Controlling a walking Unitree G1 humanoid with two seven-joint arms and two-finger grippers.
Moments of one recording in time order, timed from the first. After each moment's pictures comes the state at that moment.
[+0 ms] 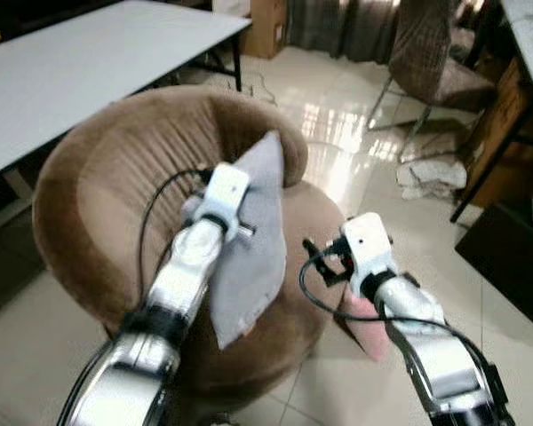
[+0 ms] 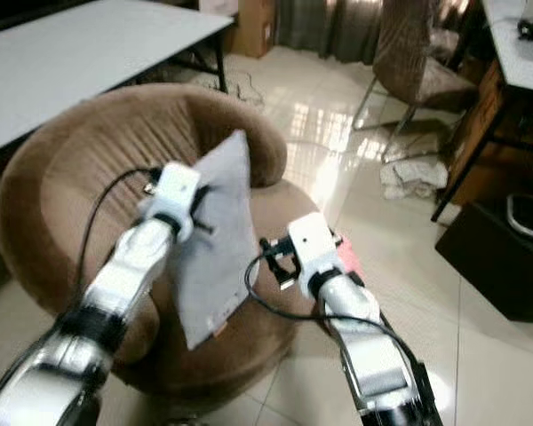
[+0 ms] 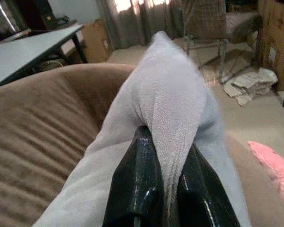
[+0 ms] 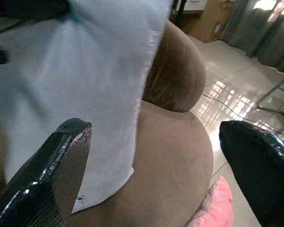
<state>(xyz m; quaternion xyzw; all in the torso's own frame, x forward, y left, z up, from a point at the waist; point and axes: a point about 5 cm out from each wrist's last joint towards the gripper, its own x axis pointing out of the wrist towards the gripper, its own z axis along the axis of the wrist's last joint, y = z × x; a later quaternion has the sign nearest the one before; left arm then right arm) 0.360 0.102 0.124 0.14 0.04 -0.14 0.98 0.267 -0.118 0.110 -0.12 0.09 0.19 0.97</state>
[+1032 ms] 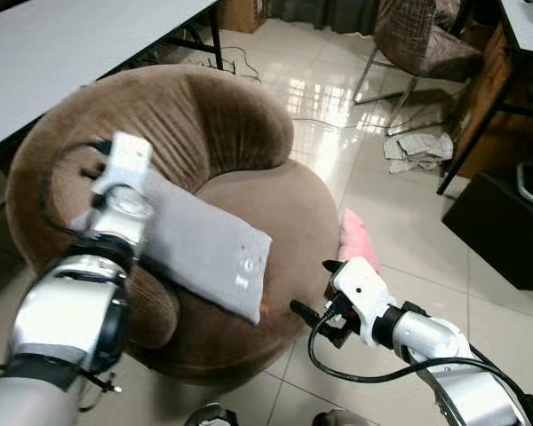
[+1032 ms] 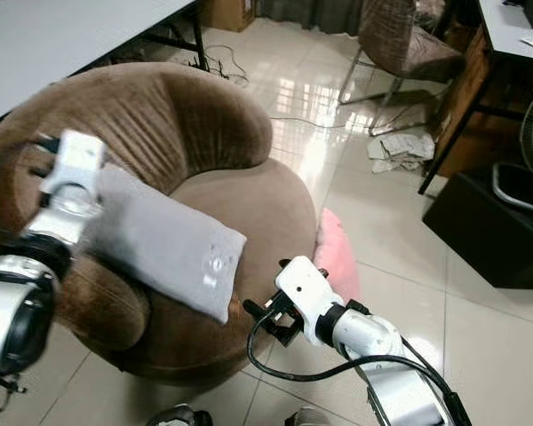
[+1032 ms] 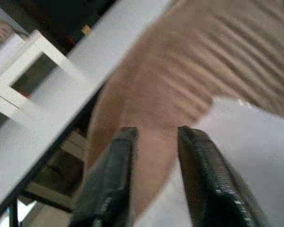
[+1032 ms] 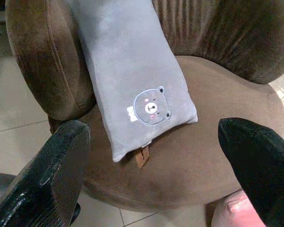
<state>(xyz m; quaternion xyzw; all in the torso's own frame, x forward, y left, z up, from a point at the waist) 0.387 0.245 0.155 0.28 0.12 0.25 0.92 0.226 -0.121 0.098 -0.16 0.13 0.39 0.90</state>
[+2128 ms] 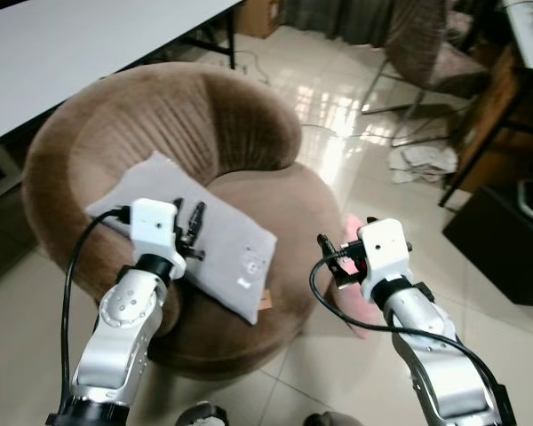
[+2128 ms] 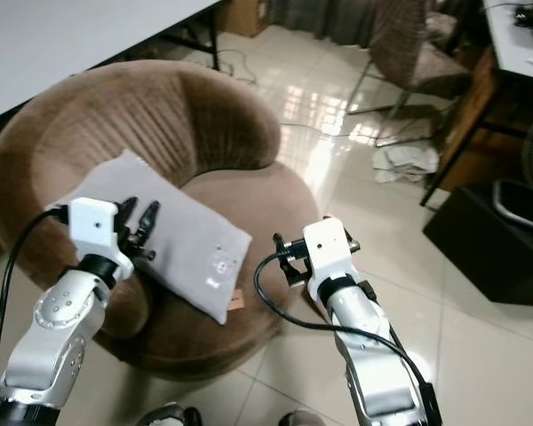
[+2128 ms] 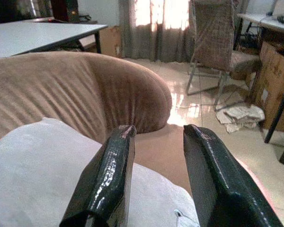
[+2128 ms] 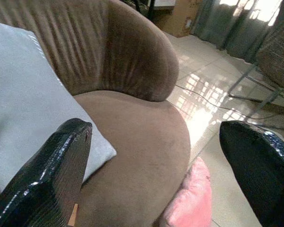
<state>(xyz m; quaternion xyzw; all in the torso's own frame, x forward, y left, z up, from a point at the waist) 0.277 0.165 0.126 0.04 -0.01 -0.10 0.99 0.258 -0.128 0.113 -0.11 0.05 0.13 0.98</state>
